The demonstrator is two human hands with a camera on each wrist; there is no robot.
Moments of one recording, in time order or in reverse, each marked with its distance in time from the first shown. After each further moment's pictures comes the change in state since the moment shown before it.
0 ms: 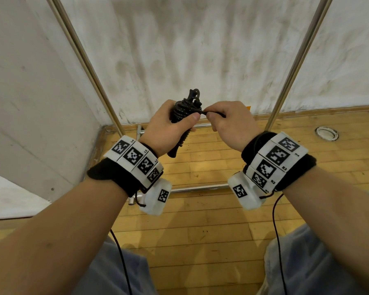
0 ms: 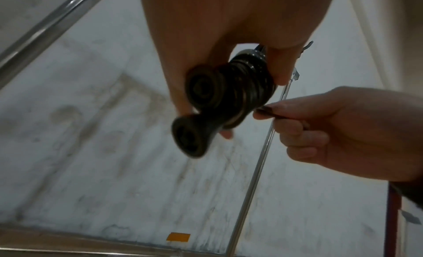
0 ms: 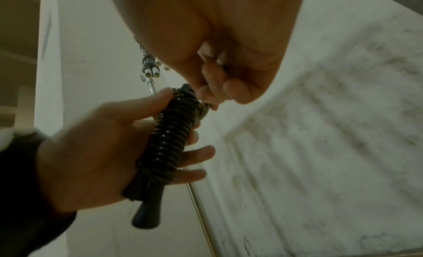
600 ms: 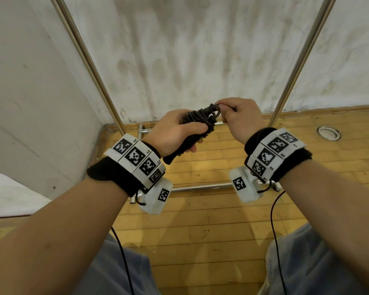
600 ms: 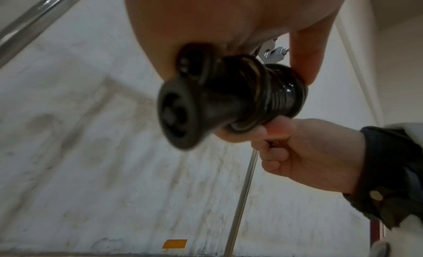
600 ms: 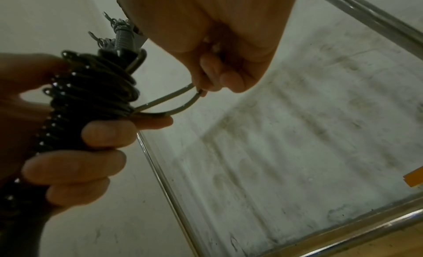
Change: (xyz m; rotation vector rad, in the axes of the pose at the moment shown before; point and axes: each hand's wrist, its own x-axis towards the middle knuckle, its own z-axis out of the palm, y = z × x) left_hand -0.010 0.014 -0.004 0.014 -0.257 -0.071; right_hand 0.013 0.020 0.002 0.113 0.152 0.062
